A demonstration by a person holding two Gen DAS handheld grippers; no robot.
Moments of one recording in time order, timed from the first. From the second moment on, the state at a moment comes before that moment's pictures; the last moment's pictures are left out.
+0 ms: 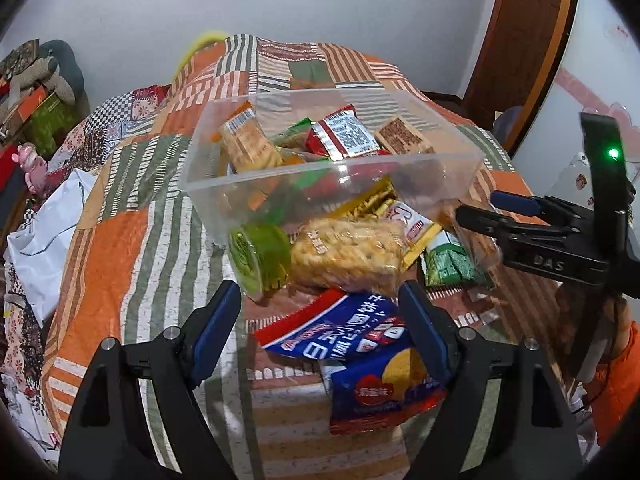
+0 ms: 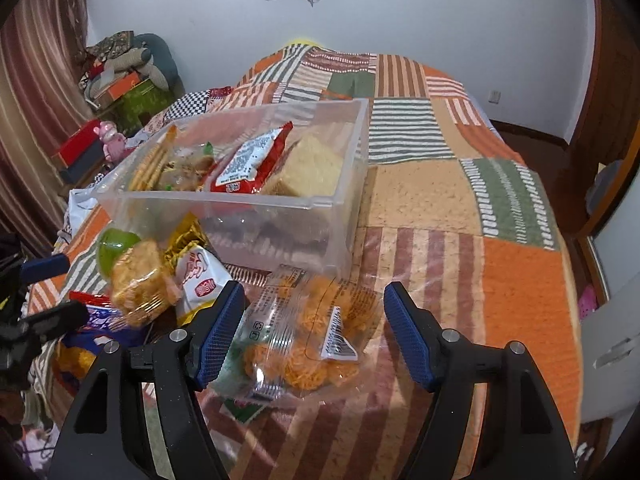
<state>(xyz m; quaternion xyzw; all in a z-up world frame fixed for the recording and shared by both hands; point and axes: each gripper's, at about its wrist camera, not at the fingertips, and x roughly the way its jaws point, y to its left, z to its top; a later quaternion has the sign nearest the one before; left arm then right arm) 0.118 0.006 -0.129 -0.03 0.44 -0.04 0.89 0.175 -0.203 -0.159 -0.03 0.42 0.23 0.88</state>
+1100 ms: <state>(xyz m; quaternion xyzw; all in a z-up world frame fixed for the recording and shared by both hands) 0.087 0.012 -0.167 -0.02 0.46 -0.01 0.89 0.123 -0.253 -0.161 -0.02 0.43 0.25 0.87</state>
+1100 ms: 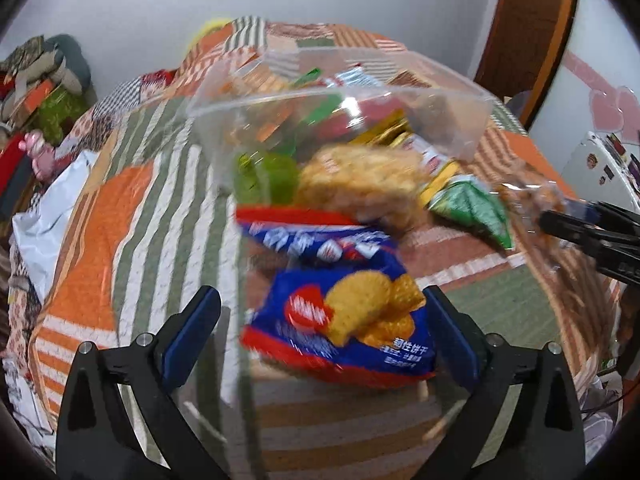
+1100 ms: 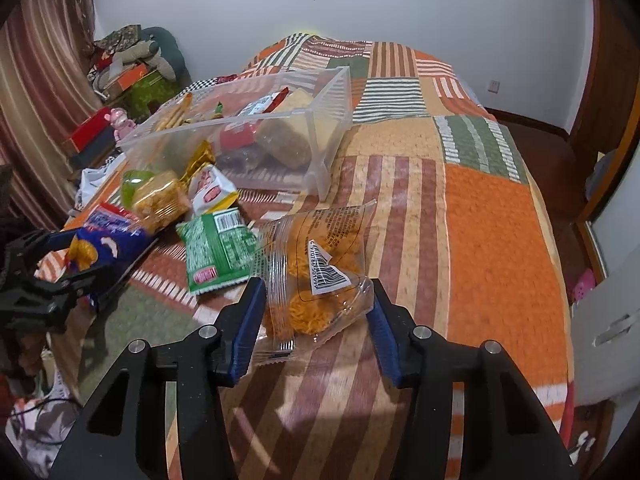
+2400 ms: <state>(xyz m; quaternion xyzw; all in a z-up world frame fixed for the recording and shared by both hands) 0.071 0.026 -0.142 -0.03 0.43 -0.02 0.90 0.120 -0.241 -0.142 -0.01 0.38 0.23 0.90</state>
